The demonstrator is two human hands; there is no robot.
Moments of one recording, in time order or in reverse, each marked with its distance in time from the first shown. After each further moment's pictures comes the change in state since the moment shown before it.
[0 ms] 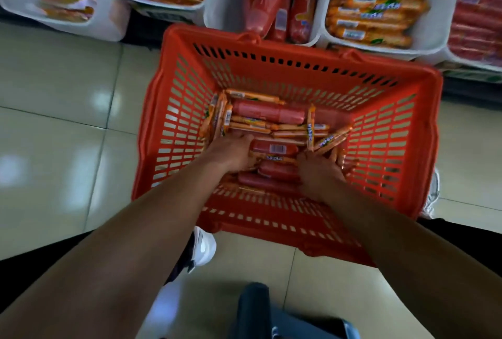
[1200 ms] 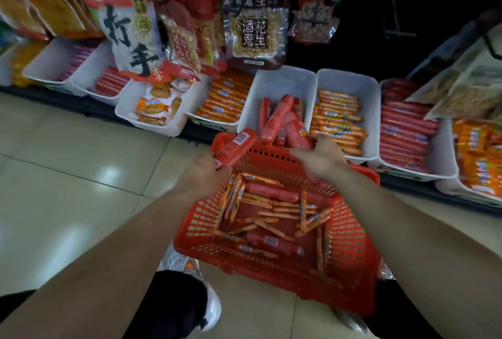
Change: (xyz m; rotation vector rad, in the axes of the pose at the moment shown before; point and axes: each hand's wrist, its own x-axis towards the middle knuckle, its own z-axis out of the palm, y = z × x) left_hand -0.167 -0.045 -0.128 -0.597 0.619 -0.138; right_hand -0.098 -0.022 -0.234 0.841 0.567 0.107
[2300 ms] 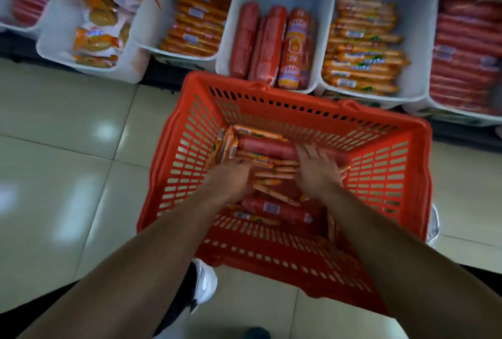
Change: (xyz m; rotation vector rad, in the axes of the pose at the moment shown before) left_hand 0.044 -0.037 0.171 0.515 -0.386 0.273; right_hand 0.042 0.173 0.149 -0.639 -0.258 -0.171
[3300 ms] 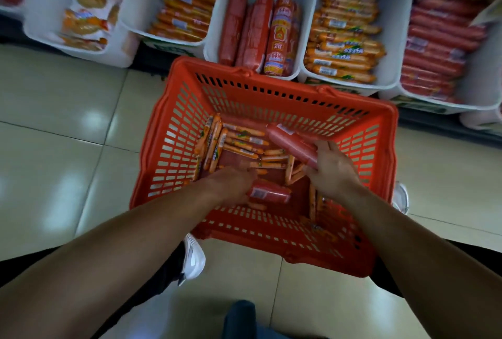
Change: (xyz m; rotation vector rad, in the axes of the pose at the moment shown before) left_hand -0.021 0.032 0.017 0.103 -0.244 0.223; right_hand -0.078 0.029 -0.045 0.226 0.123 0.071
